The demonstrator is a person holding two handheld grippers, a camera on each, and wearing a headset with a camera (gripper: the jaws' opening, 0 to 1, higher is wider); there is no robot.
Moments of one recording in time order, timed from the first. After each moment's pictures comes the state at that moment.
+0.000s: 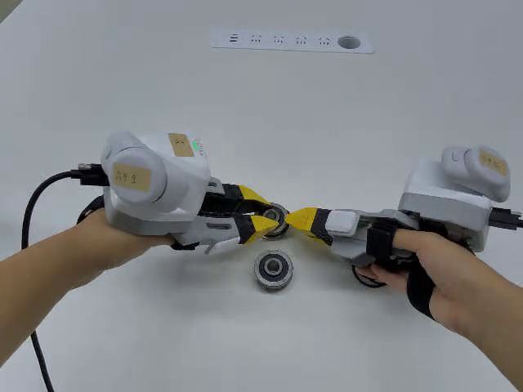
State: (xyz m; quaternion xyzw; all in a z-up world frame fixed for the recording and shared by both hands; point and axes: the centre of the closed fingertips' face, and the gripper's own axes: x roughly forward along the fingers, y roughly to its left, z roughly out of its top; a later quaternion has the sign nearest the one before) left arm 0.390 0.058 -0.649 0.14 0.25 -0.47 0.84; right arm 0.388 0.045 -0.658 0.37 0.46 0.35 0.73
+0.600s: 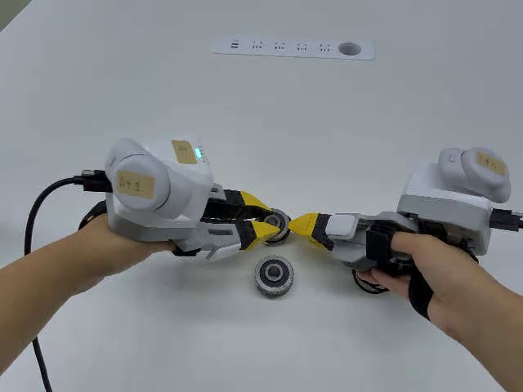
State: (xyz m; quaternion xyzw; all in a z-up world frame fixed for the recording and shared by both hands) left arm 0.387 0.058 -0.649 0.15 0.25 -0.47 0.83; right arm 0.386 0.044 -0.658 0.36 0.47 0.33 0.73
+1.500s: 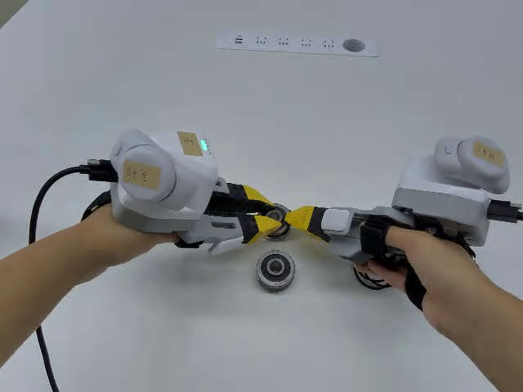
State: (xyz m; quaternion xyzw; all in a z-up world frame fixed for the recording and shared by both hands) left arm 0.389 0.059 -0.649 0.15 0.25 -0.47 0.83; right arm 0.387 0.051 -0.654 0.33 0.45 0.35 0.75
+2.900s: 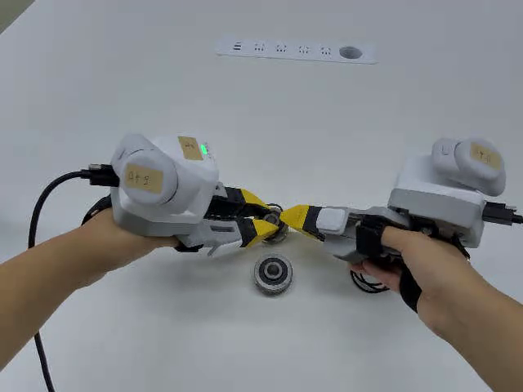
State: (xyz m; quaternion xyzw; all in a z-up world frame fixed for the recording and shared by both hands) left arm 0.388 0.059 -0.648 0.15 0.26 -0.46 0.84; right arm 0.388 0.053 -0.644 0.34 0.44 0.36 0.75
